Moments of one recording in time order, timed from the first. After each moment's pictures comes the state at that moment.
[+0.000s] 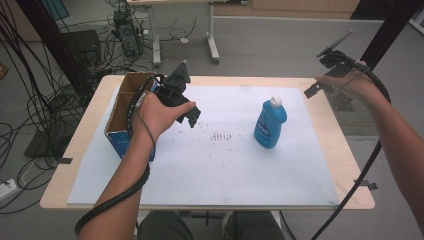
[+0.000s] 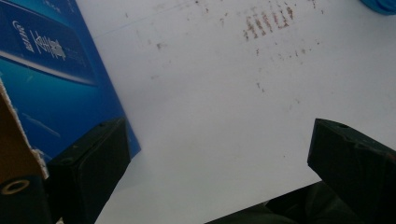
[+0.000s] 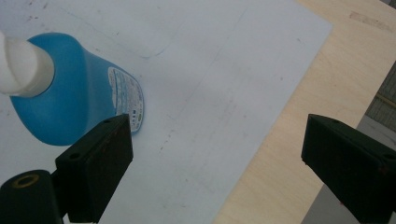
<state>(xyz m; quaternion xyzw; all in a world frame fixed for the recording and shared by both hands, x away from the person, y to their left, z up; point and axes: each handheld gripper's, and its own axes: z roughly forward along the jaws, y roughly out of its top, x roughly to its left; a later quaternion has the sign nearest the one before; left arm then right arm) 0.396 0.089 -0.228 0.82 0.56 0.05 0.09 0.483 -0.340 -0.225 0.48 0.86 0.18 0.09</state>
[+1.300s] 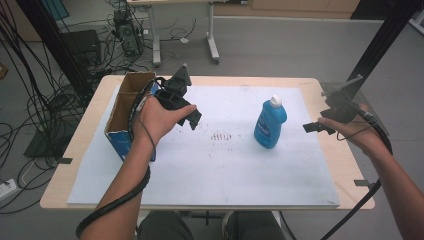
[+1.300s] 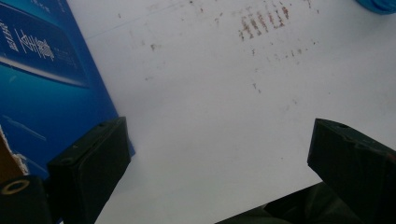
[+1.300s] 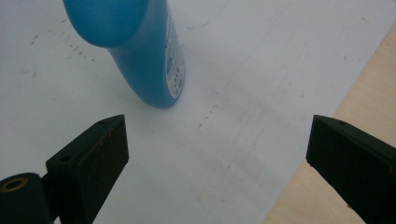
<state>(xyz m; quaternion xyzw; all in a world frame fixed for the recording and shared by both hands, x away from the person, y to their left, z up) 0.393 0.089 -0.234 0.82 0.56 0.05 0.10 0.401 -0.348 -0.293 0.43 0.85 0.27 0.10</state>
